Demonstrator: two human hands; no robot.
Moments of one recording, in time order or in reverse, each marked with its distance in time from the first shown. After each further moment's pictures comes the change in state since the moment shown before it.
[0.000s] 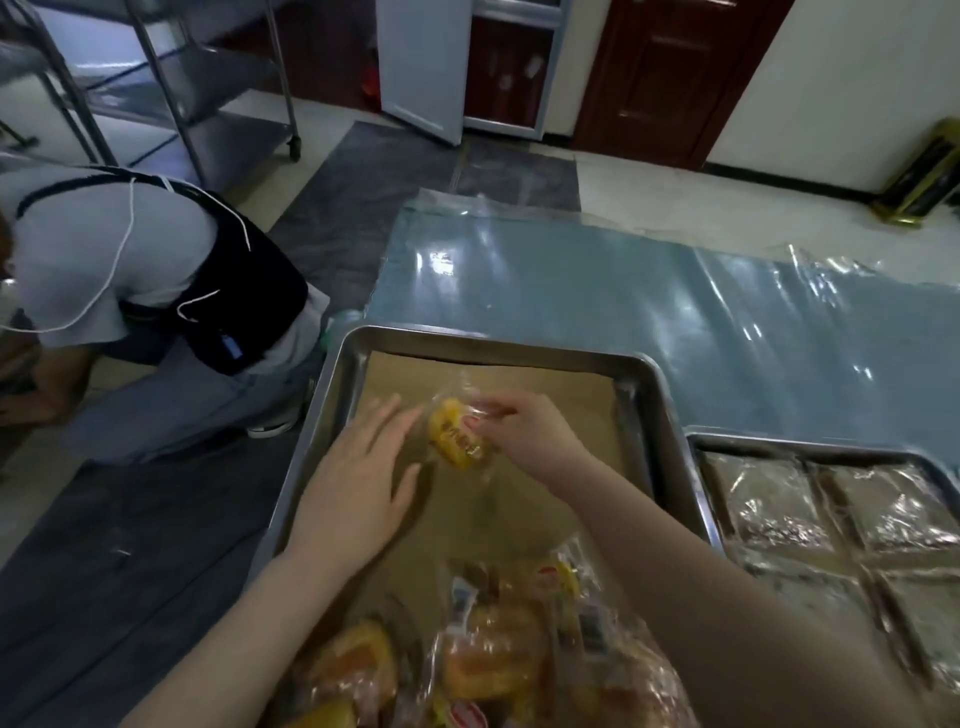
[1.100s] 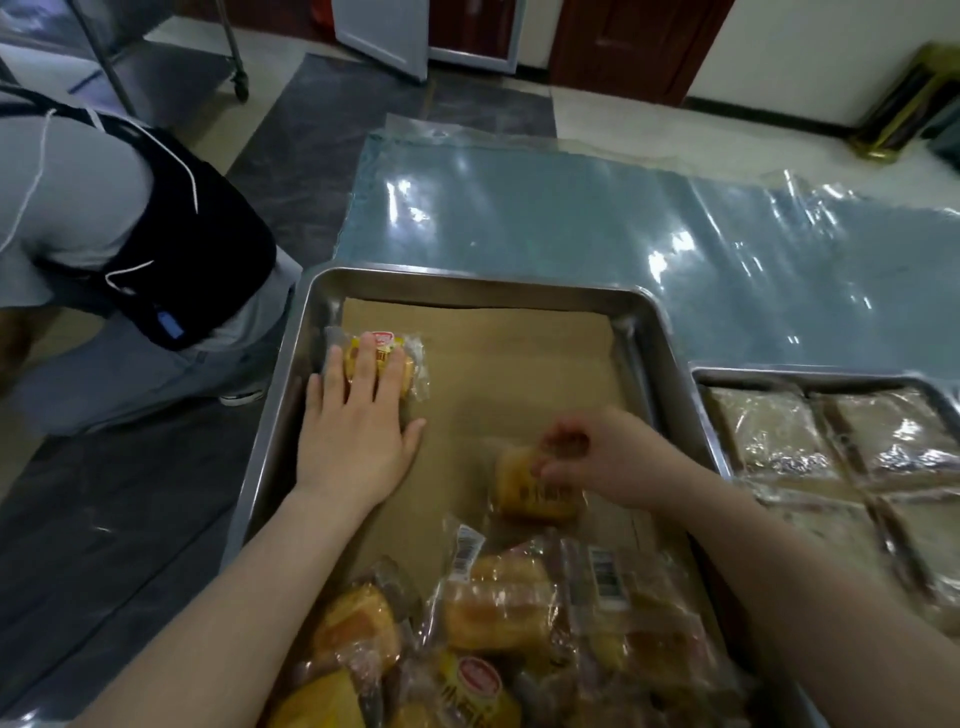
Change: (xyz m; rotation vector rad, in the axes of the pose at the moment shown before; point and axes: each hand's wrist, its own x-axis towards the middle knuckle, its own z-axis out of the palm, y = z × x) left_hand 0.026 -0.020 0.047 0.334 -0.042 -0.023; right_hand -0.060 0.044 -0.043 -0.509 -0.204 0.107
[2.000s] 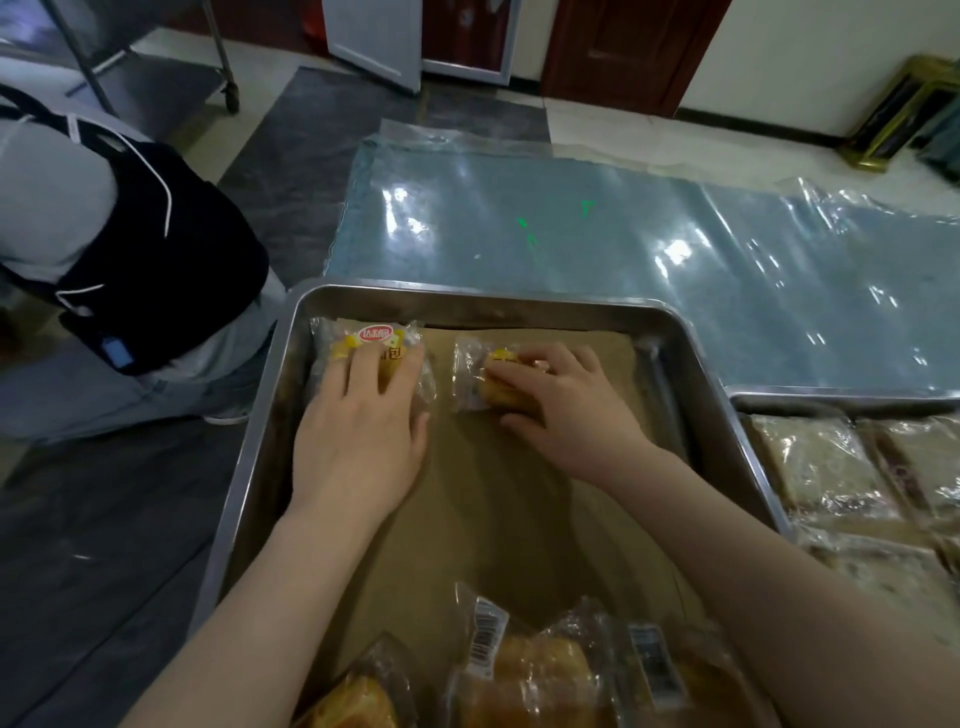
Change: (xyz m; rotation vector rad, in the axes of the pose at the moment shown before) left_hand 0.027 0.004 -0.012 -0.031 0.166 0.054; right_hand 0.079 -0.017 0.010 -0.367 0.391 -0.226
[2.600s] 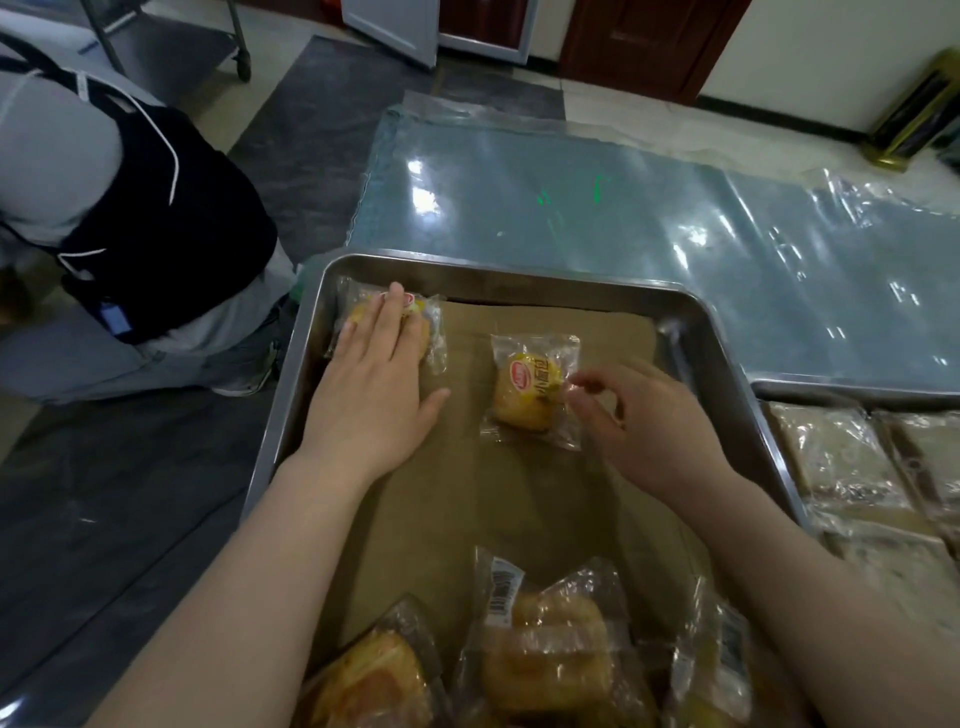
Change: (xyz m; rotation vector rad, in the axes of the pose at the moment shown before) left_hand 0.011 -0.021 0.012 -0.131 -0.116 0.042; right_hand -0.041 0.008 -0.012 0.130 0.124 0.098
